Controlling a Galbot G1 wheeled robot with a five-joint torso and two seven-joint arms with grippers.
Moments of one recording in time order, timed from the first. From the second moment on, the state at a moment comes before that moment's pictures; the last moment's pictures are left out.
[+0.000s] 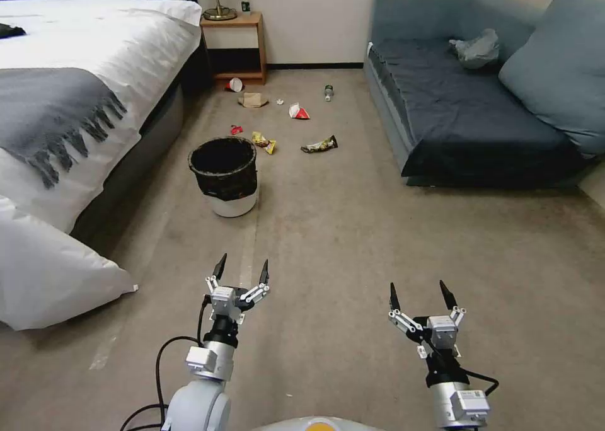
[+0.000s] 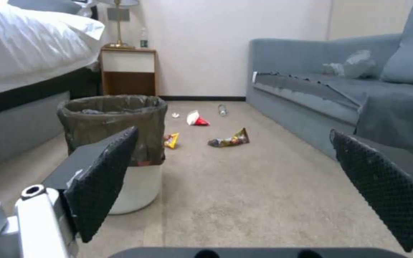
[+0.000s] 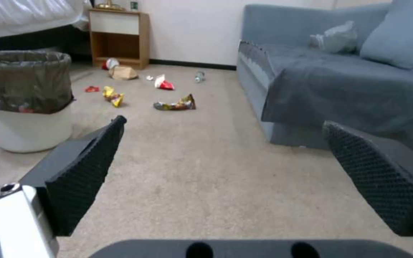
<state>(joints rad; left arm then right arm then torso) 1.54 -1.39 -0.39 -1.78 -0.14 -0.45 -0.01 -1.78 1.60 0.57 1.97 -0.07 0.36 -0.05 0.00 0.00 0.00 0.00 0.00</state>
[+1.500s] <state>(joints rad) 1.52 -1.40 -0.39 -1.76 -0.15 -0.50 0.00 -1.77 1.61 0.59 1.95 -0.05 0.45 -0.09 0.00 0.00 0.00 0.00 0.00</state>
